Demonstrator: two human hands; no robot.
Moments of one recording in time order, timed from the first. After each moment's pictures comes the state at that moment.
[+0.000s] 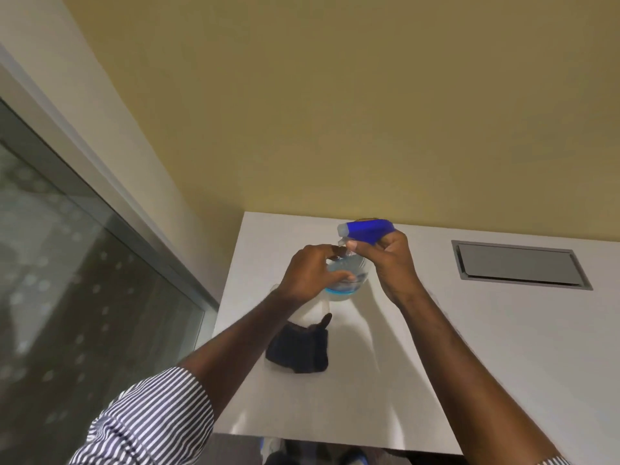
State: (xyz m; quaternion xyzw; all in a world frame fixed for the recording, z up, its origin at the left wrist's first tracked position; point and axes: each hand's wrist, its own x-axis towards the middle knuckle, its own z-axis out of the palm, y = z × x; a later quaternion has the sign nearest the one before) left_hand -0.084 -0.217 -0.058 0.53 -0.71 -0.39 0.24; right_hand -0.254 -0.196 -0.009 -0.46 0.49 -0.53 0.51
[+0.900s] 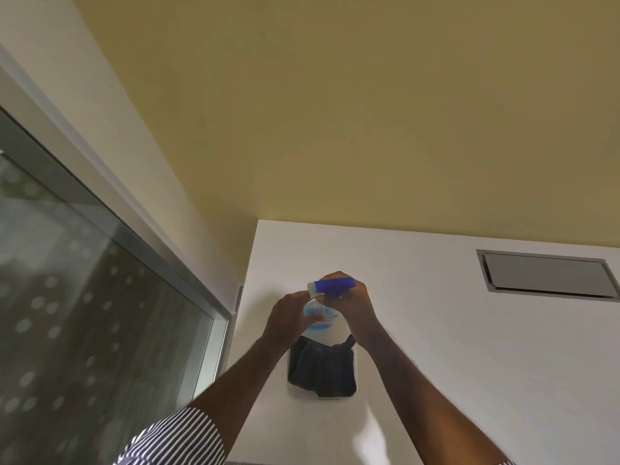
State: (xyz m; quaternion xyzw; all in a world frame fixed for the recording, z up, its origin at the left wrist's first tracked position) left_hand -0.005 -0.210 -0.154 0.61 -0.67 -0.40 0.17; right_hand -0.160 -0.203 -0.105 -0.49 0.55 -0.41 0.53
